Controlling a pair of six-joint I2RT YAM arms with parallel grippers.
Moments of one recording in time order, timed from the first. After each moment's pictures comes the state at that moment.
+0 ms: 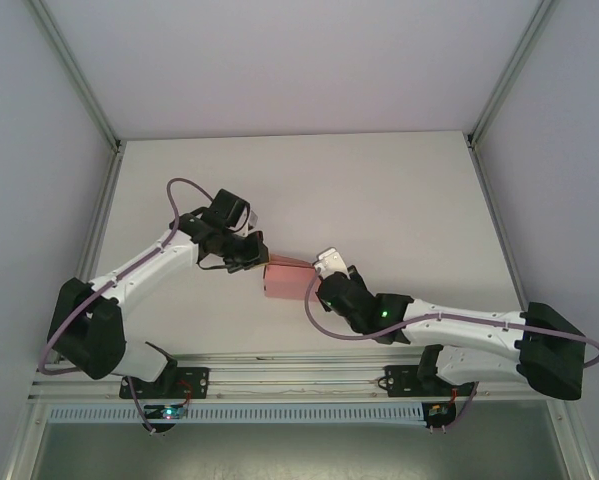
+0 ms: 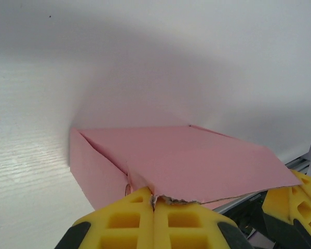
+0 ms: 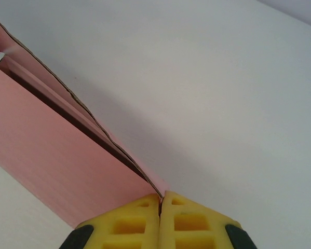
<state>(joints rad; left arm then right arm) -0.48 1.43 1.05 -0.70 0.50 -0.76 1.12 1.15 0.56 -0.14 0.61 0.27</state>
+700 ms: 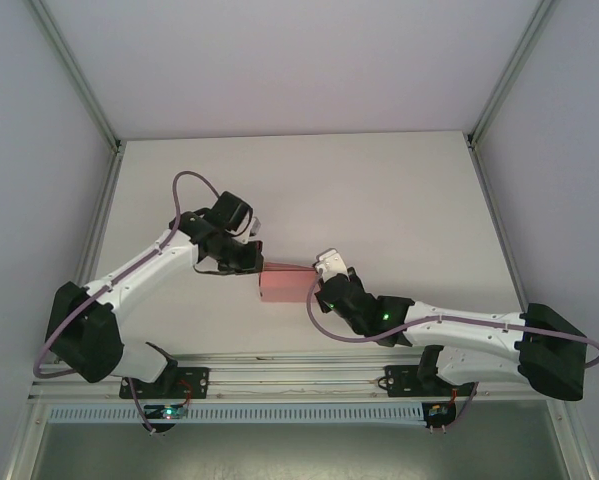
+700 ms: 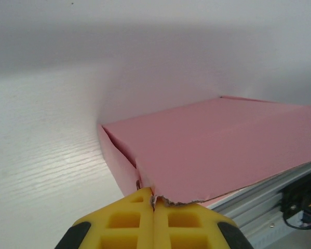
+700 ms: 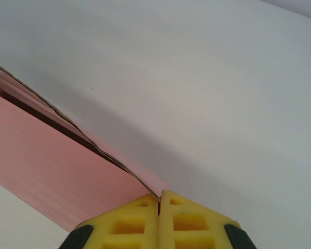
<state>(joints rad) -0.52 1.41 1.09 -0.88 0.38 -0.53 1.13 1.14 0.53 -0.05 0.57 0.30</state>
